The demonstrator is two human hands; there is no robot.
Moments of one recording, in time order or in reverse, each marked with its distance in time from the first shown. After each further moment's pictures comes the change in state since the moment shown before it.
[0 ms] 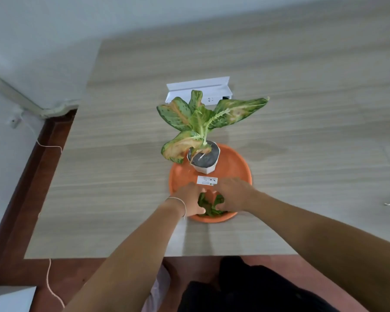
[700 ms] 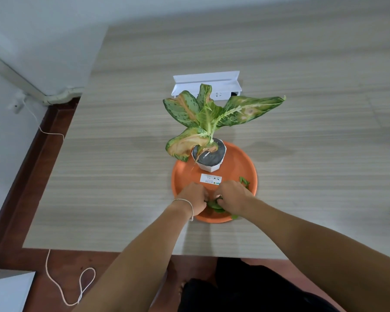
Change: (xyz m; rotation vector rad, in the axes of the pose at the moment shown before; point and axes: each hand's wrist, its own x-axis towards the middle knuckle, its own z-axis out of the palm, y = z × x) left_hand 0.013 0.004 0.017 -0.102 0.113 -0.036; right_hand 0.016 -0.007 0.020 0.123 0.031 0.057
